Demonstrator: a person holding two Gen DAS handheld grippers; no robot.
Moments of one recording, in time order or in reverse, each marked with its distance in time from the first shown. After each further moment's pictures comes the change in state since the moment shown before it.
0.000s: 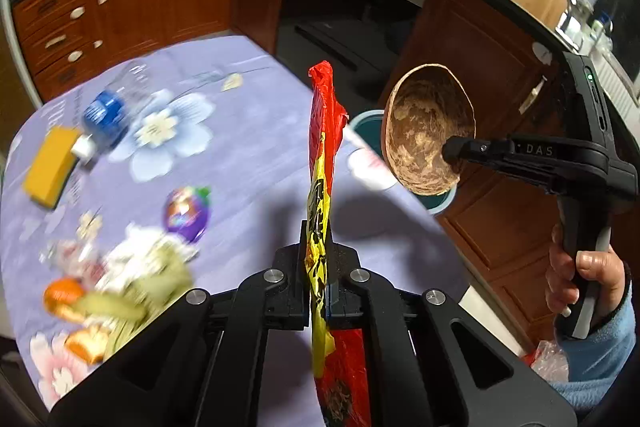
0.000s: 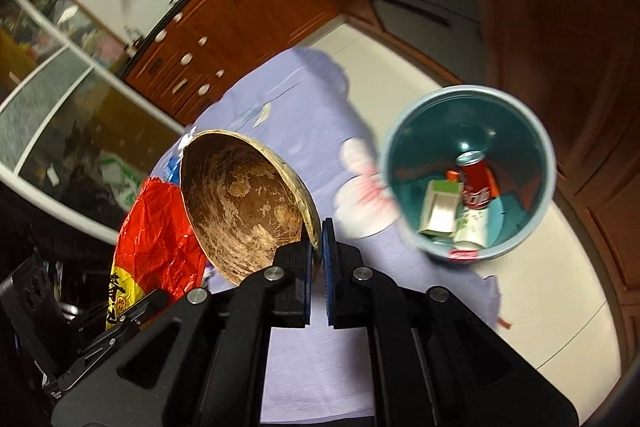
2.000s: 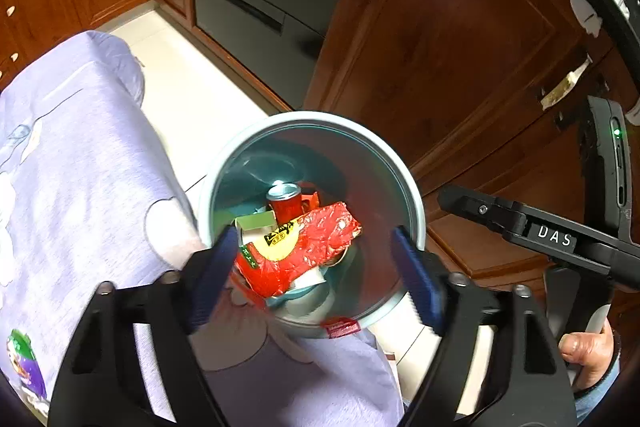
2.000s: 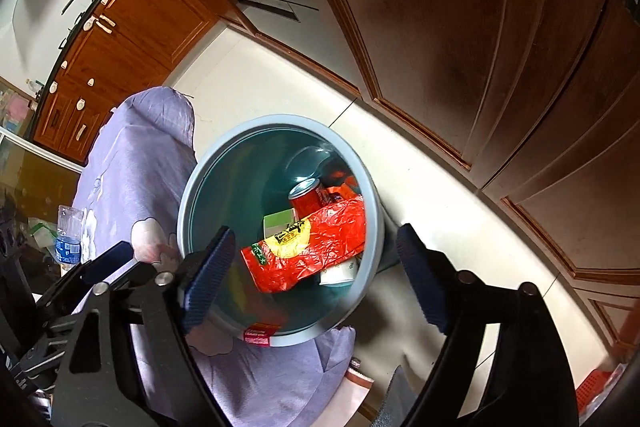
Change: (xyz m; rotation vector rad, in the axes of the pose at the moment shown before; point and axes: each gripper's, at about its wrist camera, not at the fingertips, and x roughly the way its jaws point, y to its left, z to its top) left arm 0.209 -0.124 0.107 0.073 0.191 -0.094; right arm 0.022 -0.183 0.068 0.208 0.045 -0.261
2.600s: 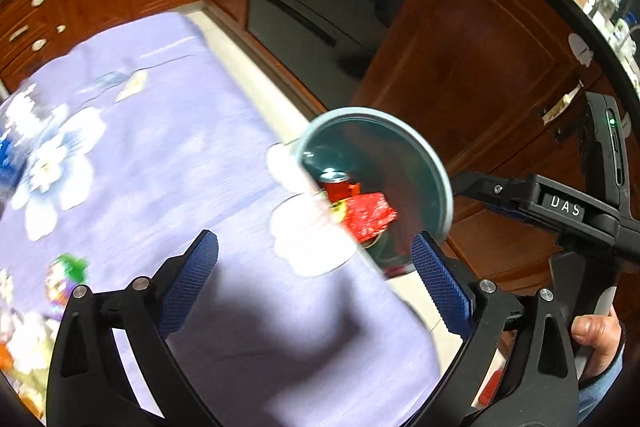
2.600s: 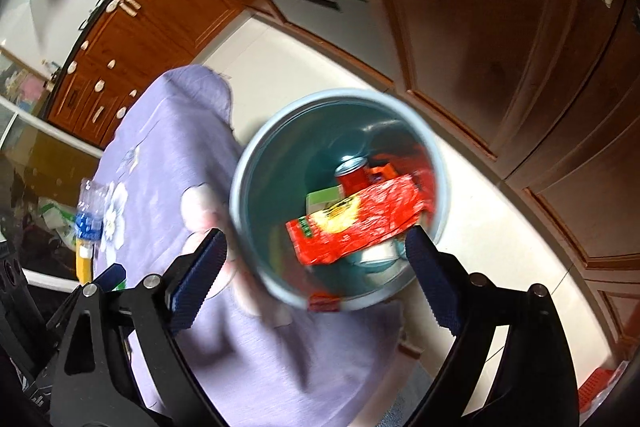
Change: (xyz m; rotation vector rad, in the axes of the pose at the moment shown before) left arm -0.083 0.063 -0.066 -0.115 -0.081 0.069; right arm -0.015 0.072 -0.037 -0.065 0.020 0.050
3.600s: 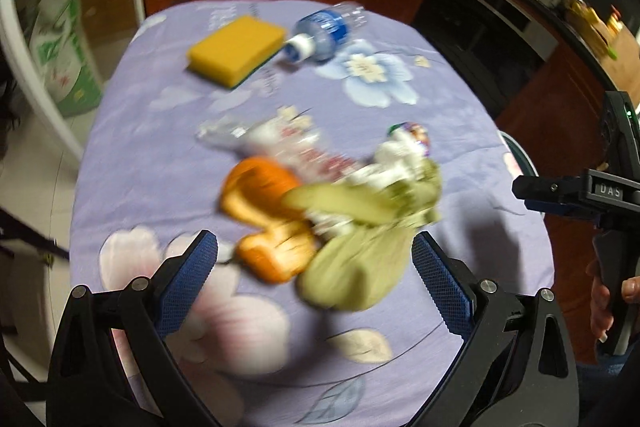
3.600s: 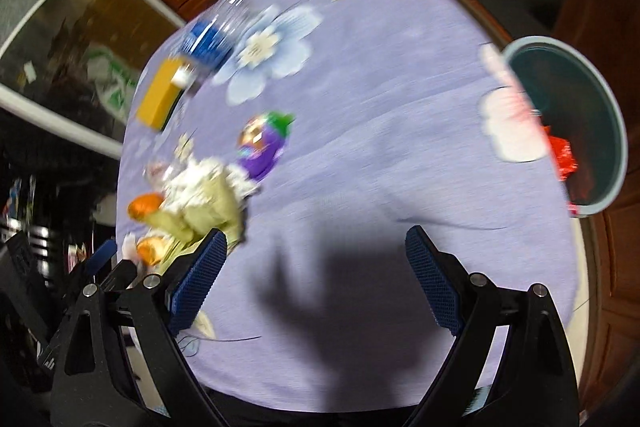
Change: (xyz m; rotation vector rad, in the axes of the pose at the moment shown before) left arm -0.166 0.245 -0.191 -0.344 -0.124 0.204; right arm 0.043 0.240 -0.151 -0.390 0.250 0.091
